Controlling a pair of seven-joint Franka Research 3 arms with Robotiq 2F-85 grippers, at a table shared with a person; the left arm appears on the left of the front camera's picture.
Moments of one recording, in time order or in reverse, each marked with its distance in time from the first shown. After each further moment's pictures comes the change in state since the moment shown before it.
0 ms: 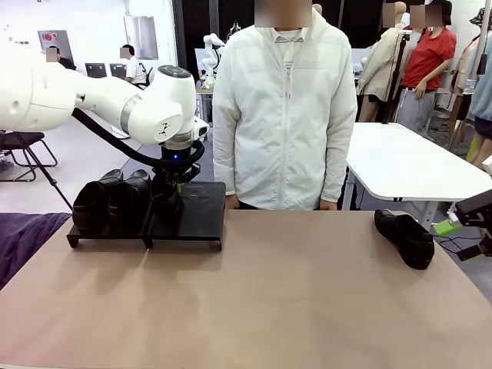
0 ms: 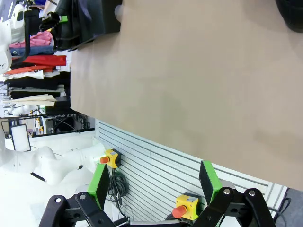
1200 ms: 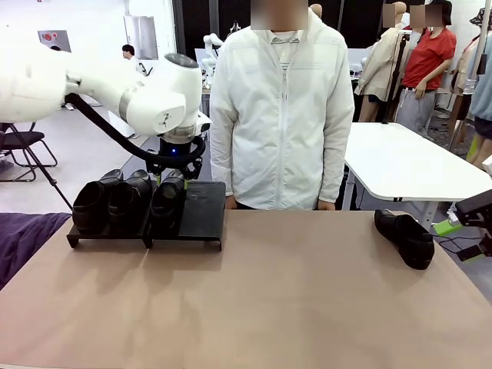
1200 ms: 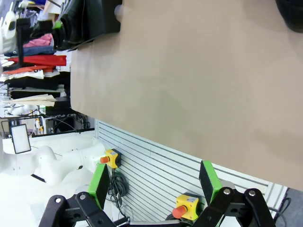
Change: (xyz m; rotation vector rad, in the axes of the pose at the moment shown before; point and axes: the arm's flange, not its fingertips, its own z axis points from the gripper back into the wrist) left arm -0.031 -0.002 0.050 0.065 0.037 -0.096; right arm 0.000 0.000 0.000 0.000 0.000 0.000
